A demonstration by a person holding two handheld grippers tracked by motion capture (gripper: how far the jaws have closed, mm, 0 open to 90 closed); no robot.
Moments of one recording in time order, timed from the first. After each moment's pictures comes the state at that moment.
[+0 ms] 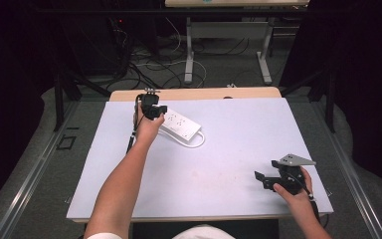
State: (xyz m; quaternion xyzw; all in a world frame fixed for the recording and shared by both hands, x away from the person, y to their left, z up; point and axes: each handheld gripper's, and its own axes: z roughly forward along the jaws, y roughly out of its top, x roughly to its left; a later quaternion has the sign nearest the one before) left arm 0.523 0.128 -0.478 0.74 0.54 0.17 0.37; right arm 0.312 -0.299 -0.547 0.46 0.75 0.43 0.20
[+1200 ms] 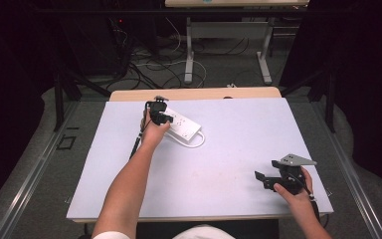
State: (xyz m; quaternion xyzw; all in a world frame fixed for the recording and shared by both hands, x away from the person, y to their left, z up) left arm 0.533 0.113 -0.512 0.77 0.54 0.11 0.32; right arm 0.311 -0.300 -0.546 0.46 0.75 0.43 0.20
